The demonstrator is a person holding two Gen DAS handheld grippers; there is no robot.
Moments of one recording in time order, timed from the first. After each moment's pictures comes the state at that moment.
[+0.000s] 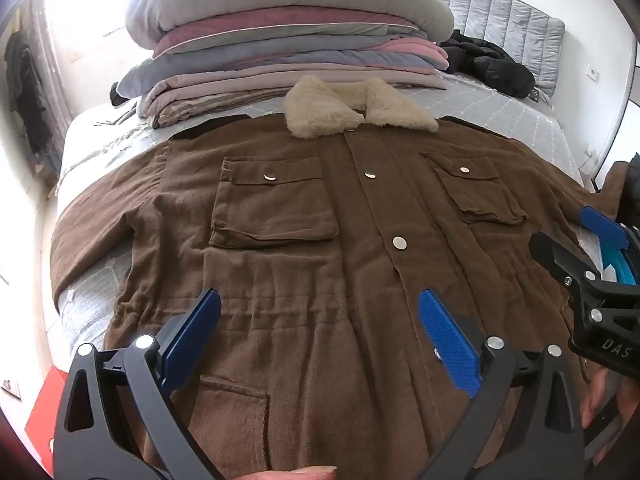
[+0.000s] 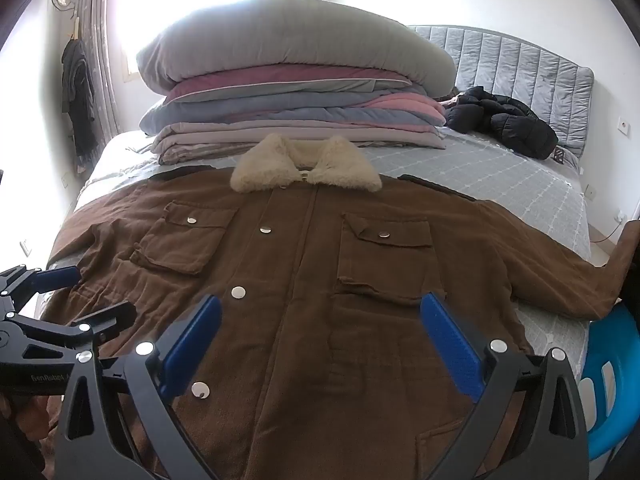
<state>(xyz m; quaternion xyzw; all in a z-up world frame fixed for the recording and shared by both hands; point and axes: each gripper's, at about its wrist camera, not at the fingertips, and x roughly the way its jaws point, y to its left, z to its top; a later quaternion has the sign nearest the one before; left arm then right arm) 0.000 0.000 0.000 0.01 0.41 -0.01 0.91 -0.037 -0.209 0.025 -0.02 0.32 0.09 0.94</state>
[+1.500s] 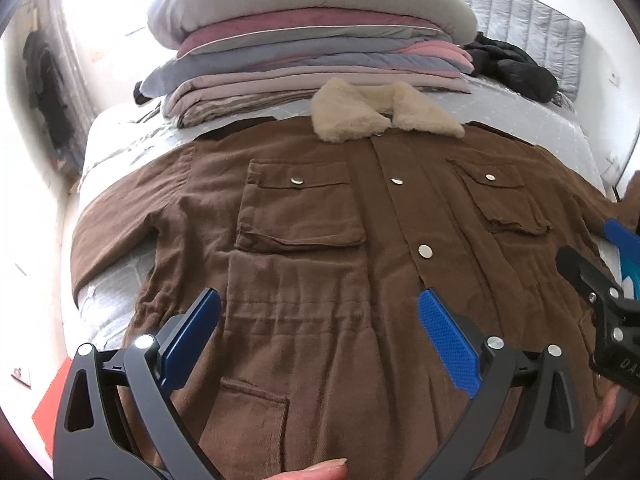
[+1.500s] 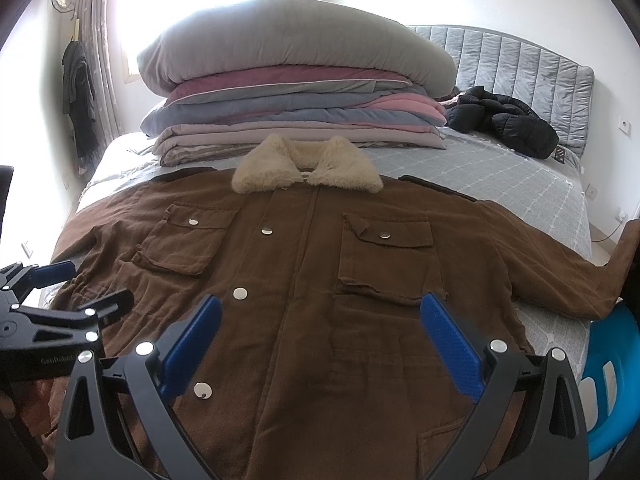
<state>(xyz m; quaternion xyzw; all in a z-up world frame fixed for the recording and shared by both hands) 0.003 0.009 0.000 0.02 0.41 0.03 0.91 -0.037 -0.208 0.026 -0.01 0.32 0.09 0.94</state>
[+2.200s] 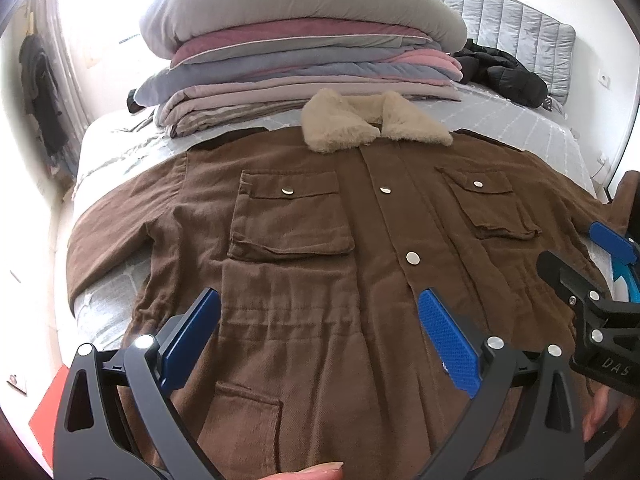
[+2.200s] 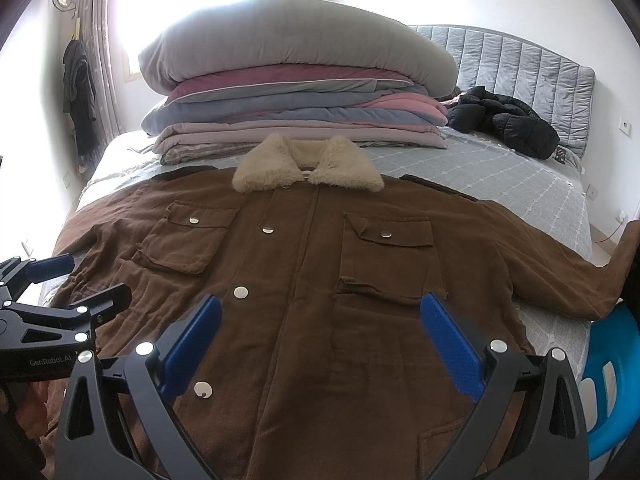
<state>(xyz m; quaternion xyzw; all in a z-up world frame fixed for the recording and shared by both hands) -0.001 0.006 0.007 0.02 0.40 0.02 0.92 -0.037 -0.208 0.026 -0.01 0.32 0.09 0.94</state>
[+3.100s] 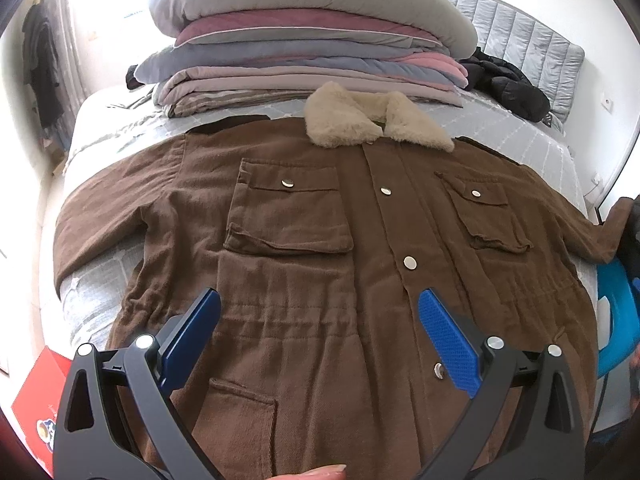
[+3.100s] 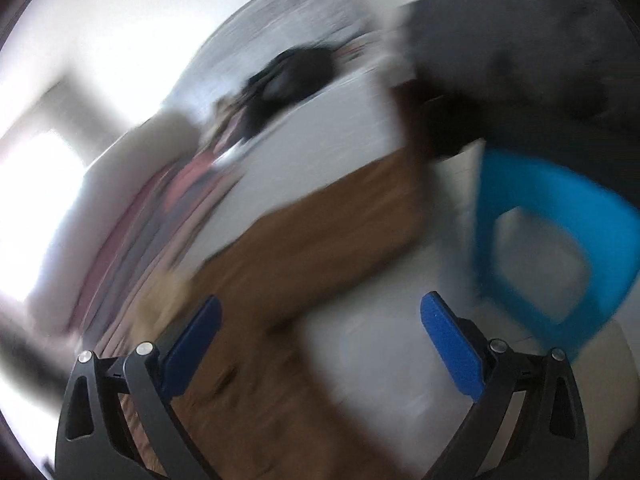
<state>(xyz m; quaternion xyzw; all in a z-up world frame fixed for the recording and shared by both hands) 0.007 0.022 0.007 -0.03 0.42 0.01 0.91 -0.062 -0.516 0.012 0.37 0.29 -0.16 0.87</state>
